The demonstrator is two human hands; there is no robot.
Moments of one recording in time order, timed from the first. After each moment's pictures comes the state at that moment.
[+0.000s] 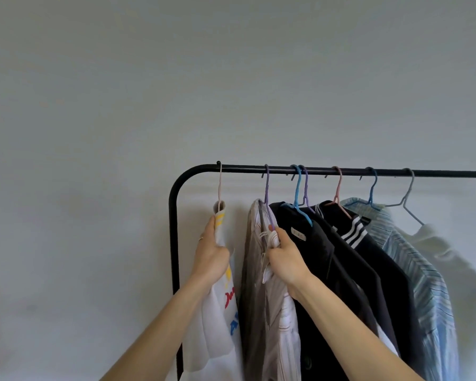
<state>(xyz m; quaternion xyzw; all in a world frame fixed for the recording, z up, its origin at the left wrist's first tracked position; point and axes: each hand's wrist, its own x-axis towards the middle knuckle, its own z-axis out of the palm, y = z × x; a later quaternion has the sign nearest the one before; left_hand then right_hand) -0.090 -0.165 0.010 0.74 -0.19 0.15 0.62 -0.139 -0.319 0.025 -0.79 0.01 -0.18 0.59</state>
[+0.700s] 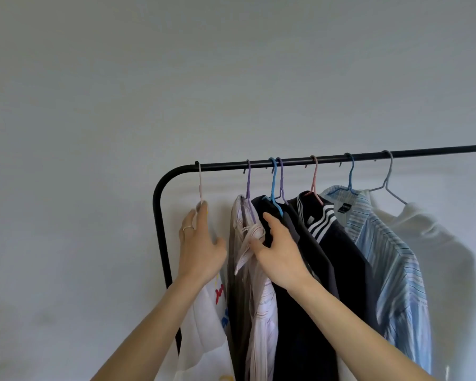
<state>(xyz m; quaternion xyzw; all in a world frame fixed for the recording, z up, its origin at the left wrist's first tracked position) -0.130 -0.178 0.031 0.85 -0.15 0.26 0.44 -0.179 -0.332 0.028 -0.82 -0.04 -0.26 0.51</state>
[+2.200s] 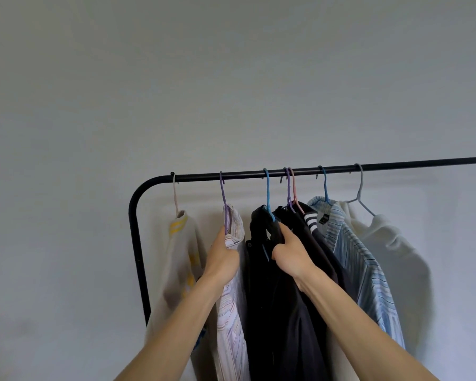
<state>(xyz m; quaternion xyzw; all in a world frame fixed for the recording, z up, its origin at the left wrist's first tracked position) -0.130 -0.281 0.026 0.78 -0.15 0.10 0.60 -0.166 -0.429 0.035 -0.77 0.02 -0.19 0.61</state>
